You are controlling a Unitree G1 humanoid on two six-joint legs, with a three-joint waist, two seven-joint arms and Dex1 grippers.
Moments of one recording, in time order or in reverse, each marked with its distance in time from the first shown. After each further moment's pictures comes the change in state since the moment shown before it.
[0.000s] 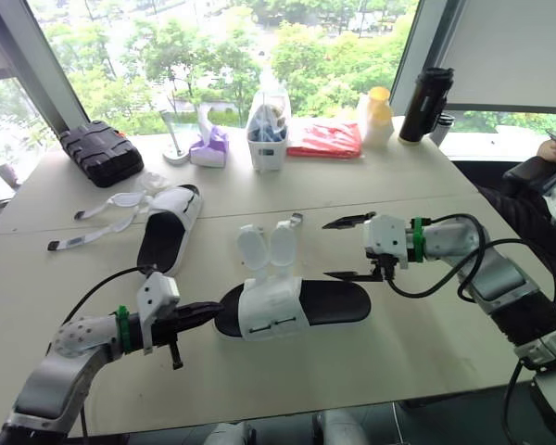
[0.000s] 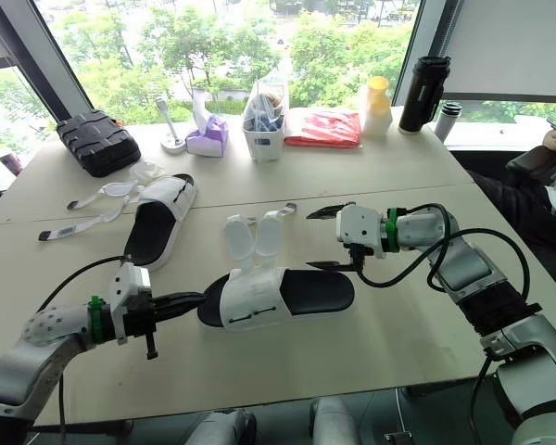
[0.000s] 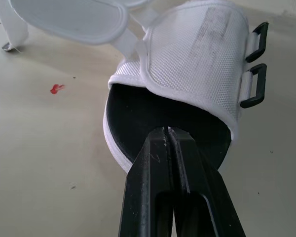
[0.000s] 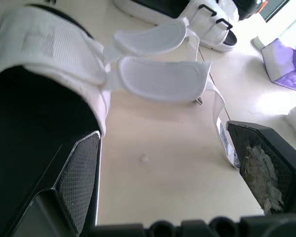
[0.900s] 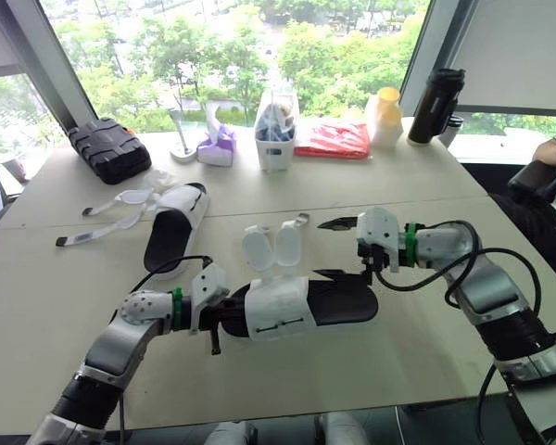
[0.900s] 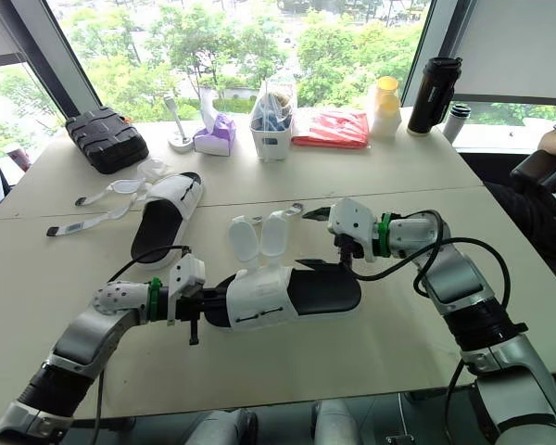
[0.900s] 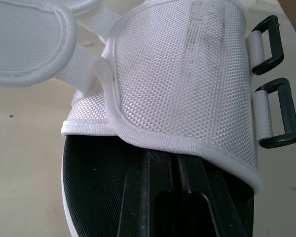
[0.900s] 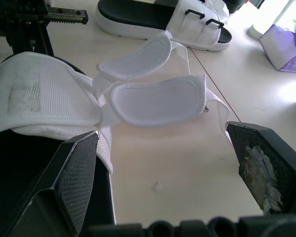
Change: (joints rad) left arm -0.216 -0.134 -0.174 0.126 0.111 0.005 -0.035; right arm 0.069 0.124 -0.149 -0.124 -0.027 0.302 0.018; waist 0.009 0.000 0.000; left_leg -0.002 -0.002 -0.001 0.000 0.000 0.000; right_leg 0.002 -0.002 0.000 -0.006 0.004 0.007
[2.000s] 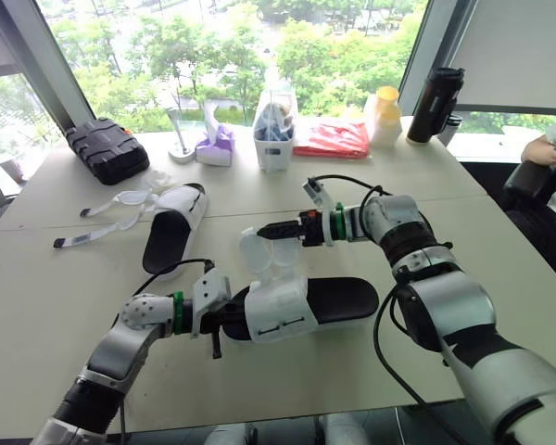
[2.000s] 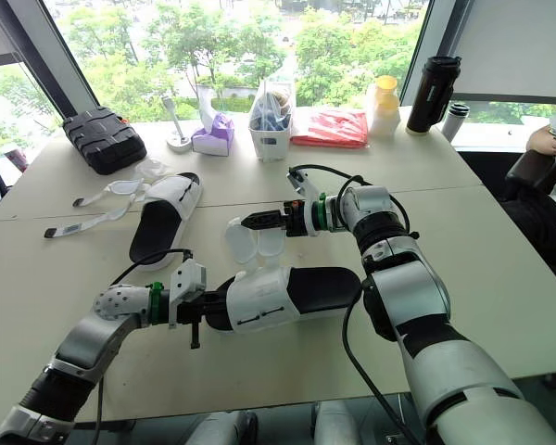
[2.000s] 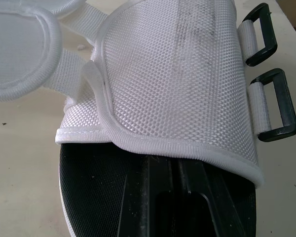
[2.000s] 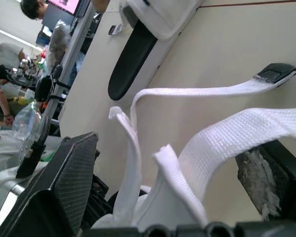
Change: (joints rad) left arm 0.023 0.000 -0.015 0.003 0.030 -0.061 -0.002; right arm -0.658 0.470 -0.140 1.061 0.151 0.746 -0.028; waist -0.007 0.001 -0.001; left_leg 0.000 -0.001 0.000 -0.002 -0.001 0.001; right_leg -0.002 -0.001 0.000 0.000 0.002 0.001
